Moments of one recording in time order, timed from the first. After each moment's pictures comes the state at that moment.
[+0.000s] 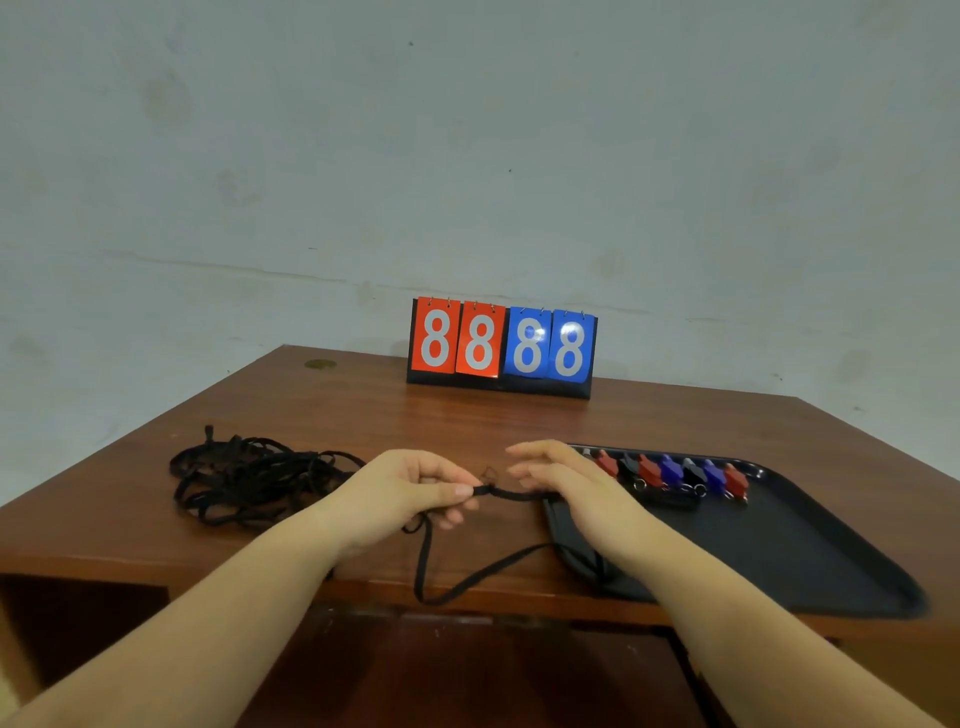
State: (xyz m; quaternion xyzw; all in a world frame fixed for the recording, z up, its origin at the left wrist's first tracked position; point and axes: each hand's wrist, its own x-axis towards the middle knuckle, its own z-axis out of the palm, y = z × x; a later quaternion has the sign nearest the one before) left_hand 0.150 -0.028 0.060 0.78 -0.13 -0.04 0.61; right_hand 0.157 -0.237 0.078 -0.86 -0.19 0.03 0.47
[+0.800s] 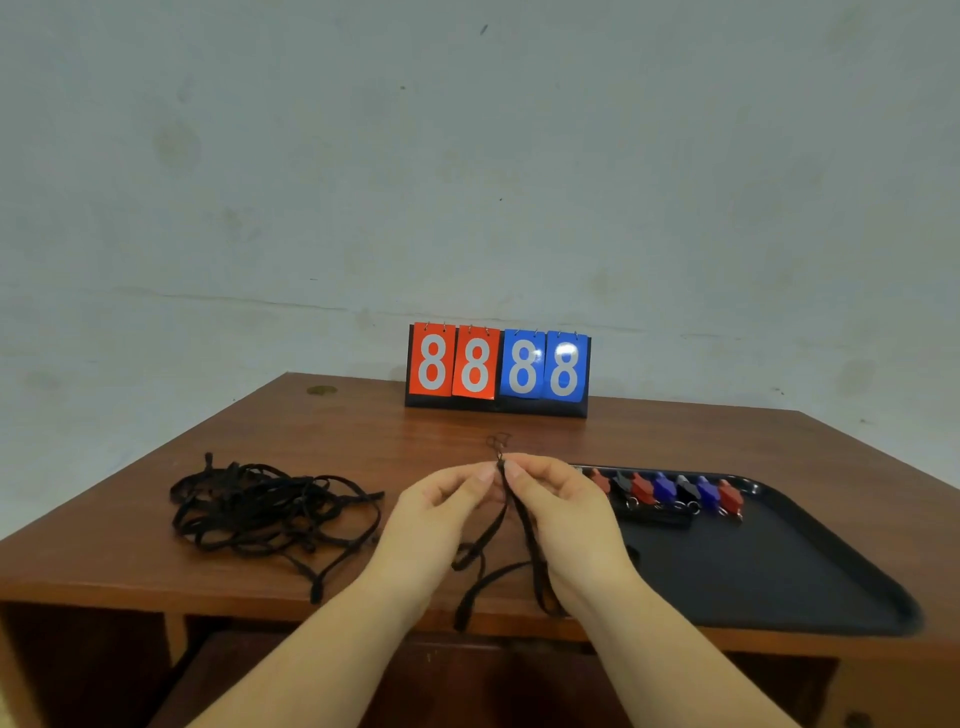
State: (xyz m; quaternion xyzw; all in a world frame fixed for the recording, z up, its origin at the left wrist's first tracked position) left_hand 0.120 -0.092 0.063 0.69 -0.05 0.13 0.71; right_hand 0.127 -0.215 0.080 -0.69 -0.07 -0.05 0.72
